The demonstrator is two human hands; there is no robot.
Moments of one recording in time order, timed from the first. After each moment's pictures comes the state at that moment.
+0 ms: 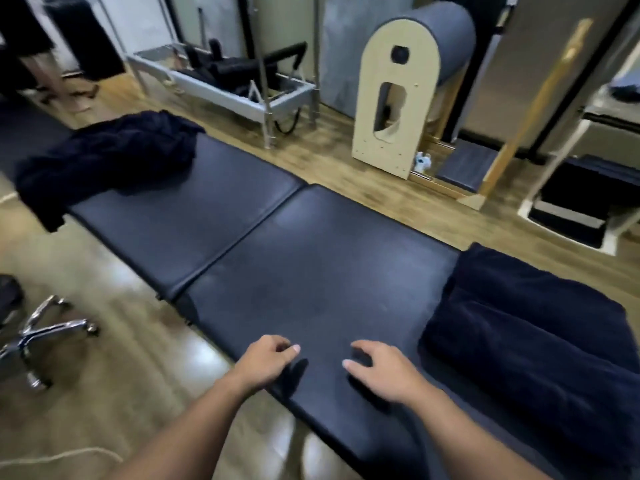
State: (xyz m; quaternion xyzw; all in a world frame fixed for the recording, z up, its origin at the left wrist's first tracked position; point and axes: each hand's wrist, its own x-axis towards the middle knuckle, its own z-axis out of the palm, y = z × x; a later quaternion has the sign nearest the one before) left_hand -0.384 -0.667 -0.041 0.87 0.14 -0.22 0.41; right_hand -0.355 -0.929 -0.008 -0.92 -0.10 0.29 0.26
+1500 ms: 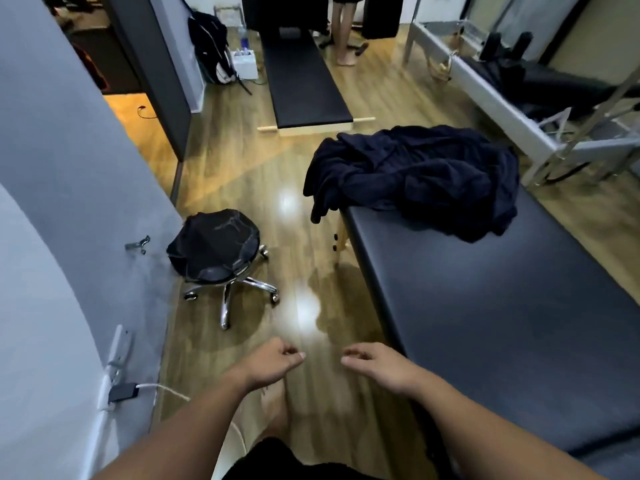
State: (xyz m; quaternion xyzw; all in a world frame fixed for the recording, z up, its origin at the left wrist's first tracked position) left_hand -0.372 -0.058 -0.075 0.76 0.37 -0.15 0.52; right_hand -0.170 -0.232 -0.064 -0.75 -0.35 0.53 0.18
